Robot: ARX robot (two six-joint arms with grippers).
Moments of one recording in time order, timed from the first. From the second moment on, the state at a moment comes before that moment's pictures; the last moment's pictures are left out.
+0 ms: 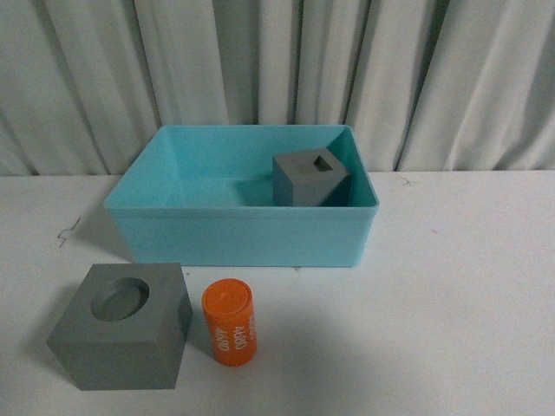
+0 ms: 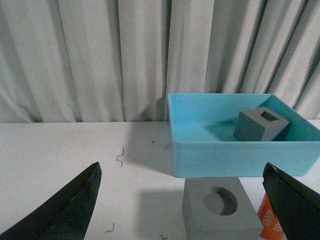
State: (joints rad) left arm 0.00 0.01 0.01 0.00 0.00 -0.01; right arm 0.00 0.73 0.10 0.62 0.00 0.01
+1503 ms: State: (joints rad) left arm 0.00 0.01 0.01 0.00 0.00 -0.01; right arm 0.00 0.00 0.01 -0.01 0.00 0.01
